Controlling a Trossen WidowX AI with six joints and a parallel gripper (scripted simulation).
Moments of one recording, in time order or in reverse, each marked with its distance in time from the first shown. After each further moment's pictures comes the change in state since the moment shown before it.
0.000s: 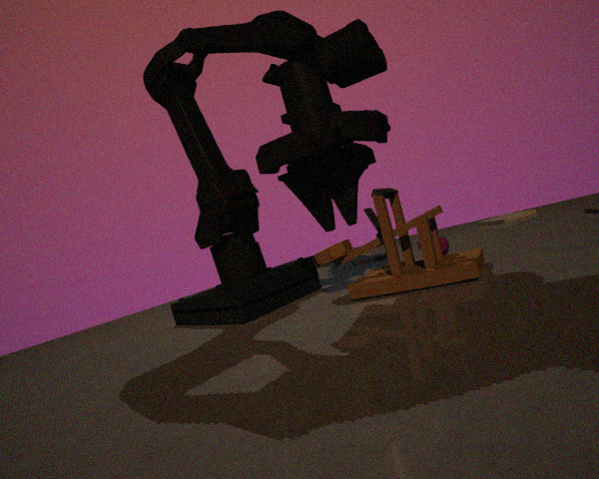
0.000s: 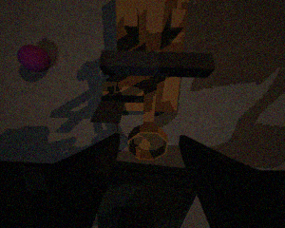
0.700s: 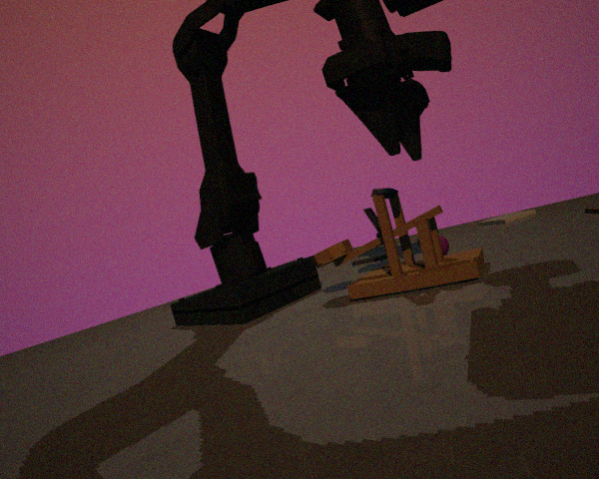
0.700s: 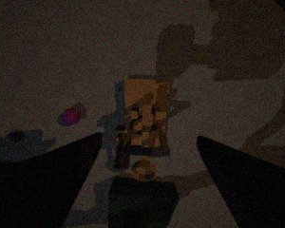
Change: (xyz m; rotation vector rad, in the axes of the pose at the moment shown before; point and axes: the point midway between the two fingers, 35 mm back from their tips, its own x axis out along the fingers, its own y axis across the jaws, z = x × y) arm -0.057 -0.001 0.097 -0.006 -0.013 -0.002
